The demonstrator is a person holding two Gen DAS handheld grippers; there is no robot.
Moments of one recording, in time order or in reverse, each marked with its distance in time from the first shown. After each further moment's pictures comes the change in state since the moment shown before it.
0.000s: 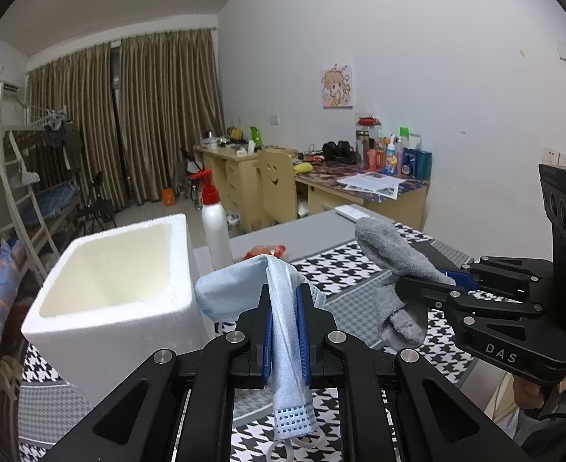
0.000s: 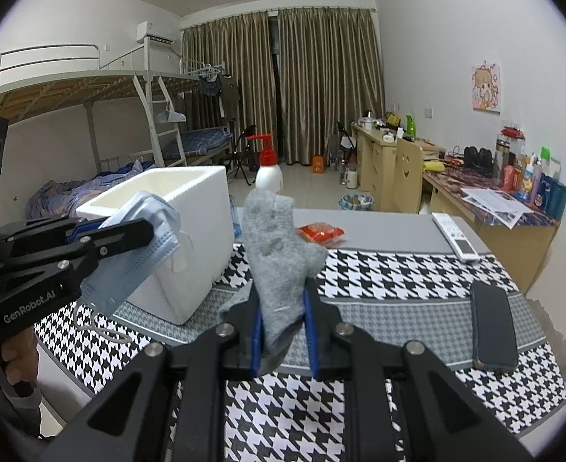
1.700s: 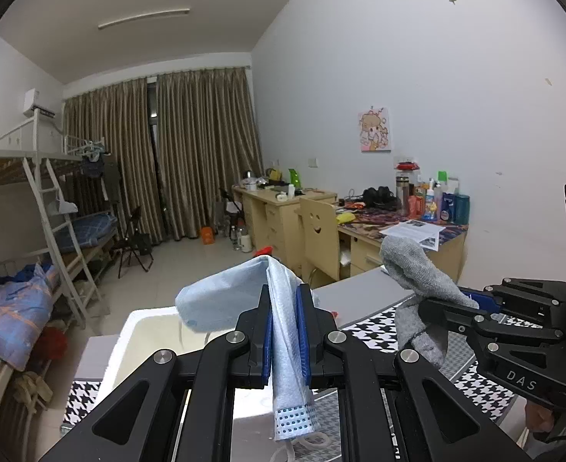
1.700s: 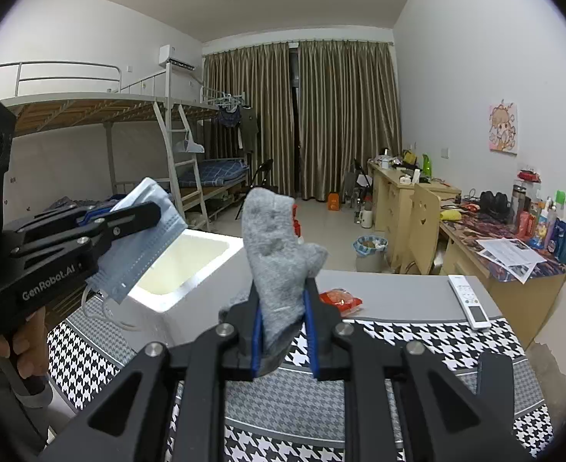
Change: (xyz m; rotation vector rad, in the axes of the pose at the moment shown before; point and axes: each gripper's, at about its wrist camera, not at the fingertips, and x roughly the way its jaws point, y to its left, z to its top) left arm -0.014 0.030 0.053 -0.011 -0.153 0.152; right arm 0.004 0.014 0.061 -0.047 -0.120 0.065
